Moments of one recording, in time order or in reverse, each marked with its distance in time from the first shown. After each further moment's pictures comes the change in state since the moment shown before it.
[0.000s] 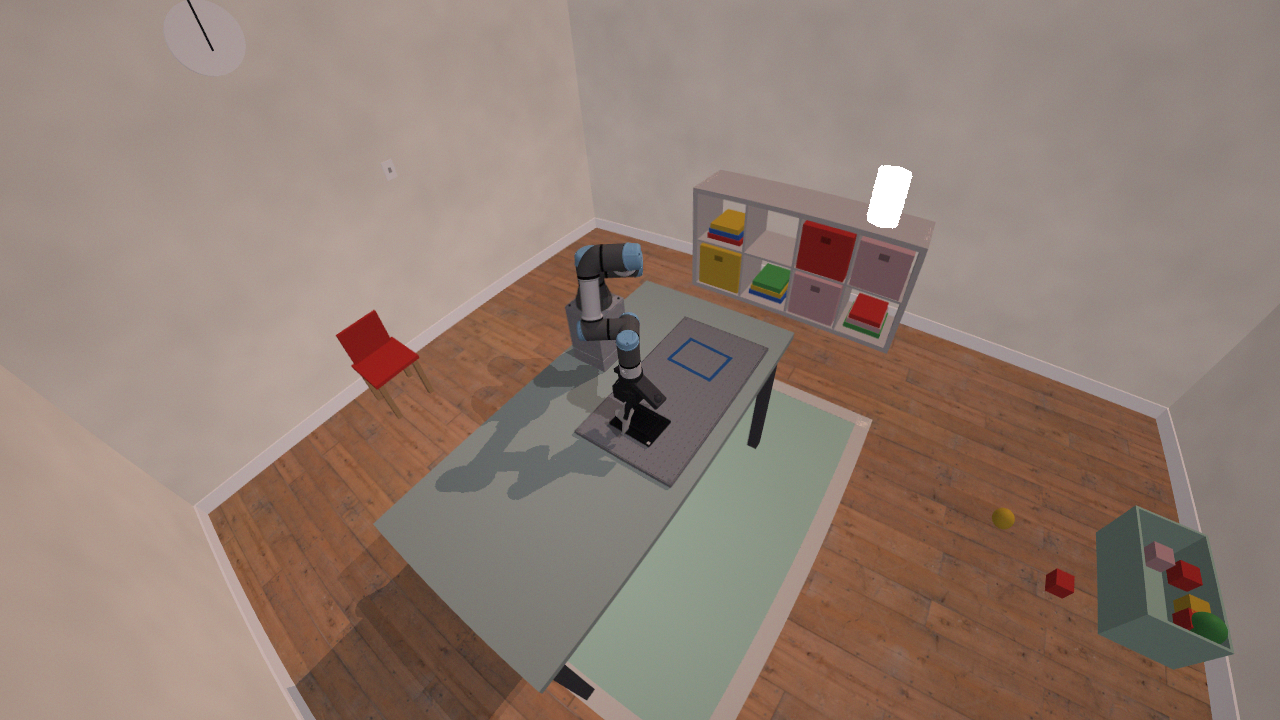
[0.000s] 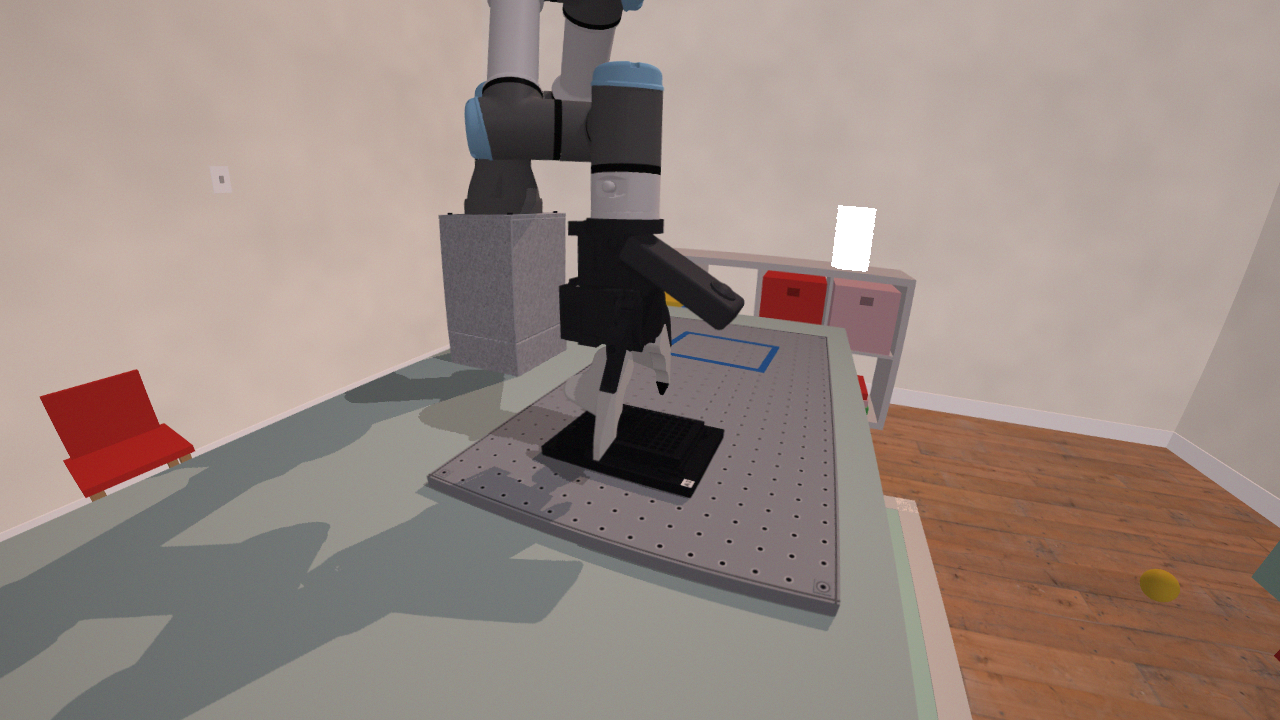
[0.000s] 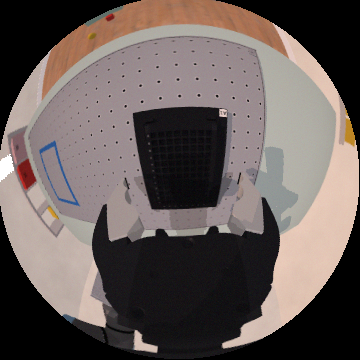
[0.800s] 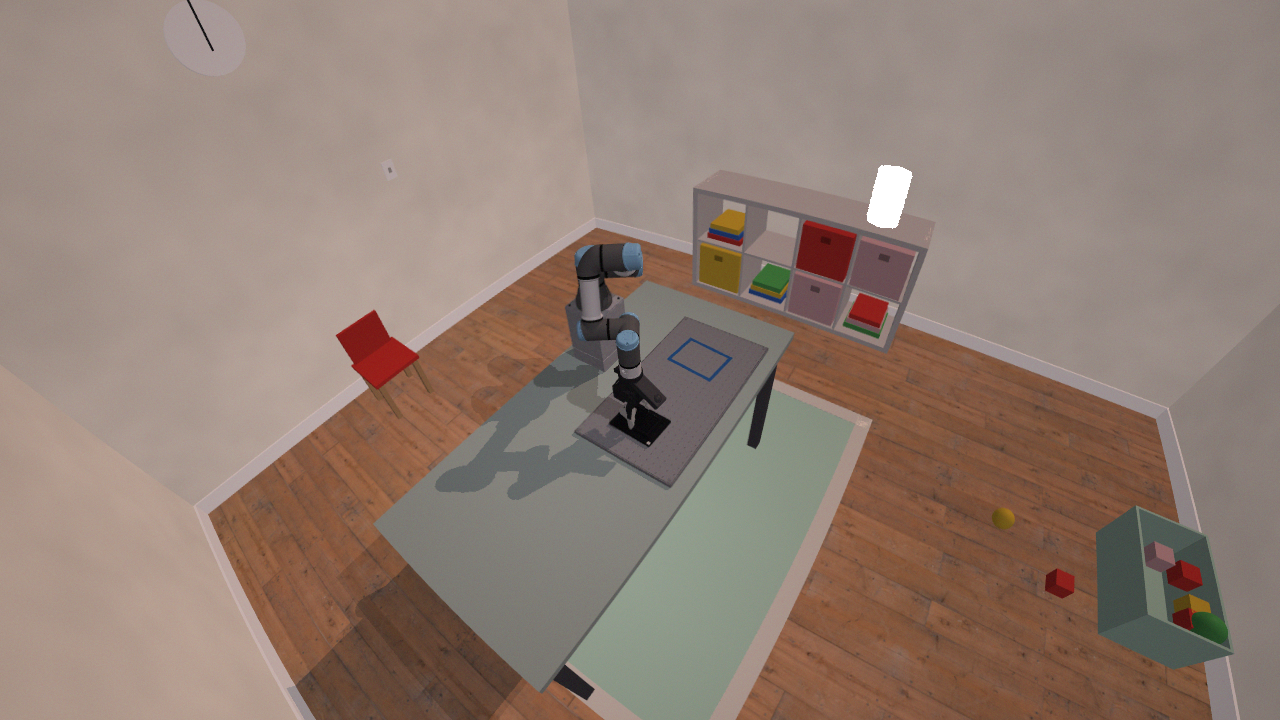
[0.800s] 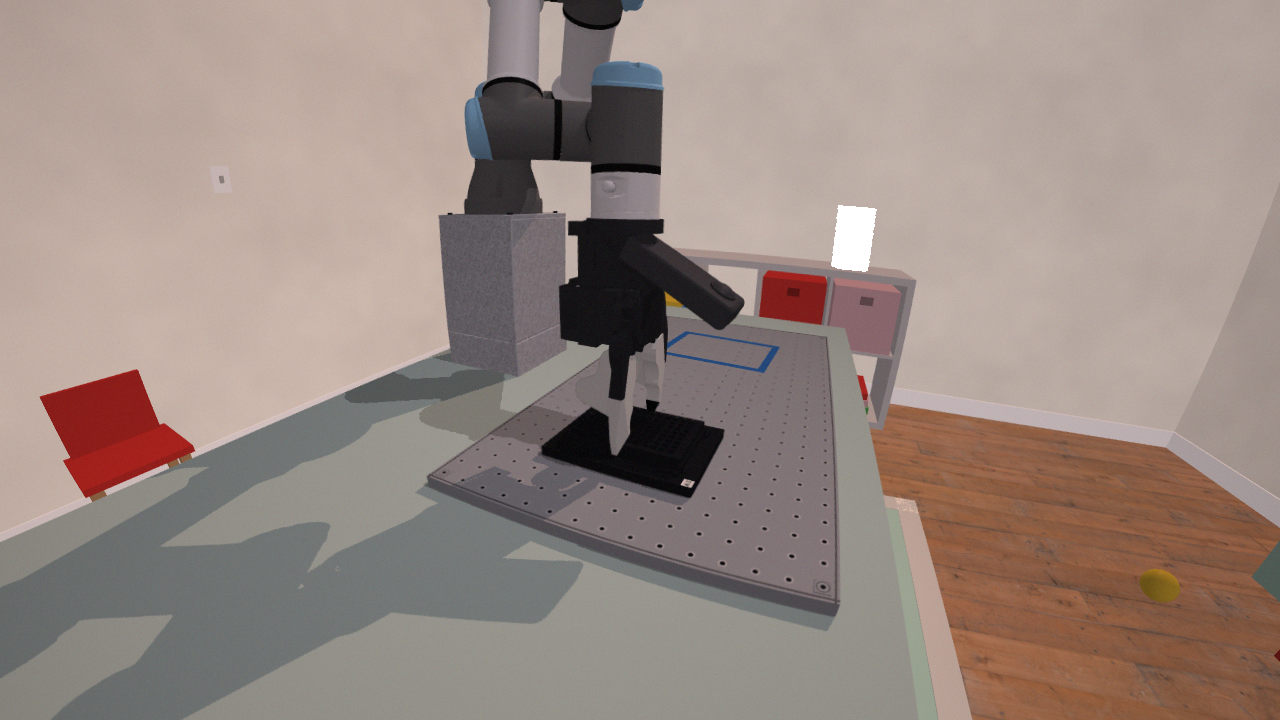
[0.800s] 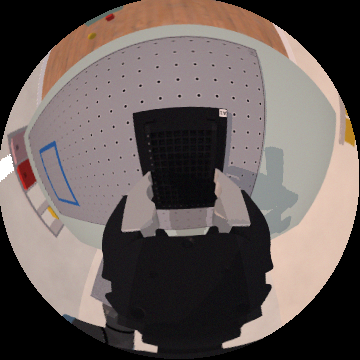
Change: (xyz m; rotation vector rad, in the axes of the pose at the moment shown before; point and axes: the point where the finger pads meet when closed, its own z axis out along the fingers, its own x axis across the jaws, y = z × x) arm 0.000 0.000 0.000 0.000 0.000 0.000
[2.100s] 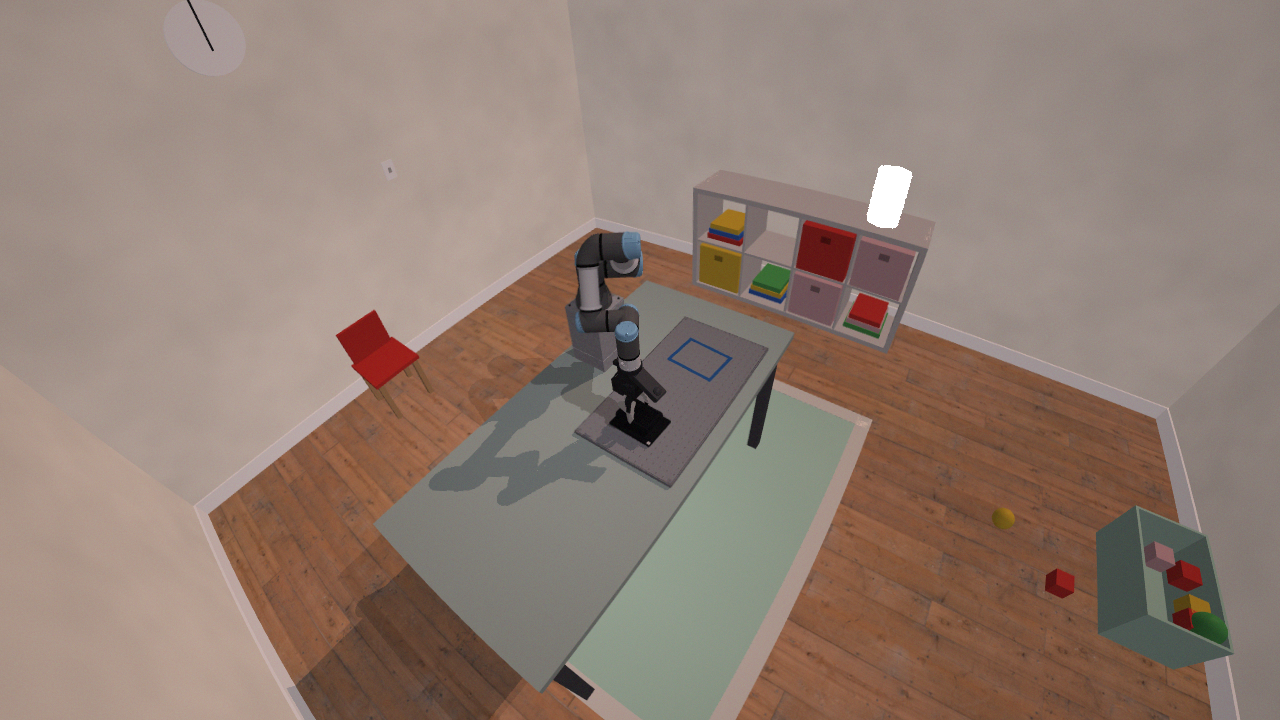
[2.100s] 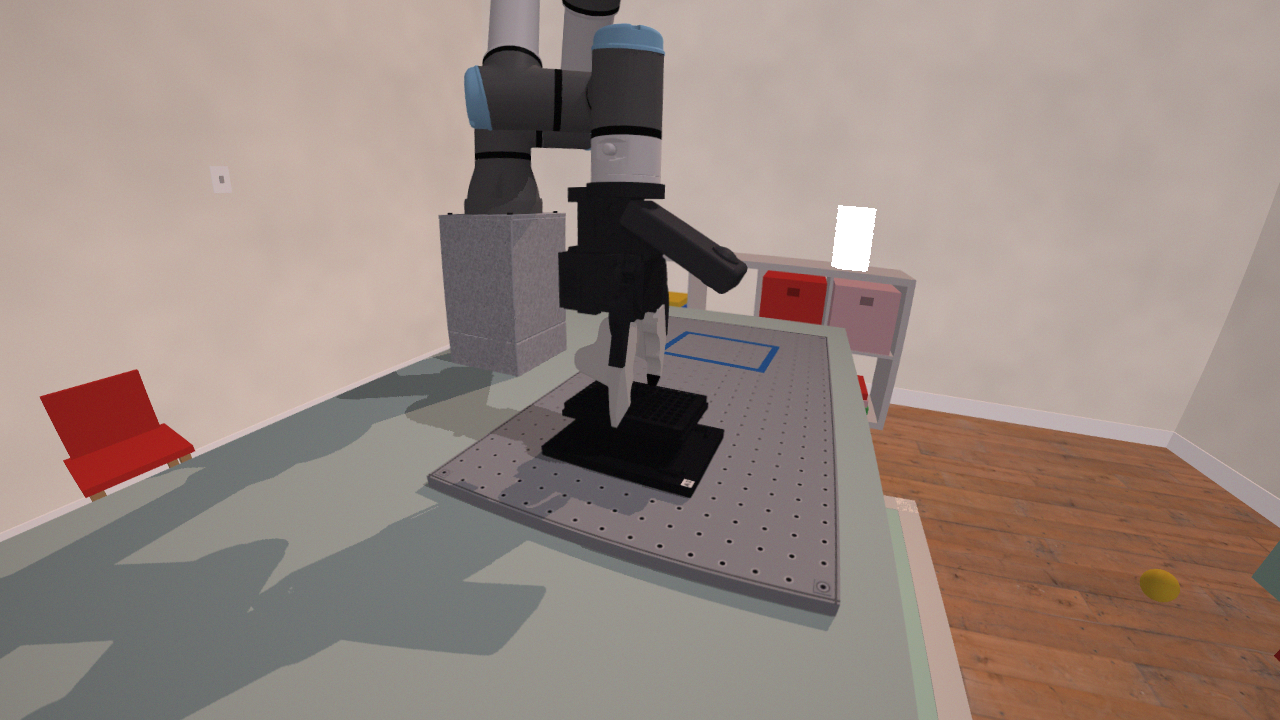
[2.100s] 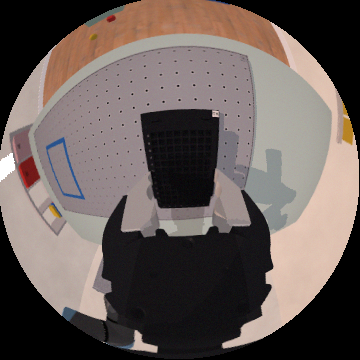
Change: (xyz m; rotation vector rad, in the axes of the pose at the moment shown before) arm 0.000 0.000 -0.031 0.000 0.000 0.000
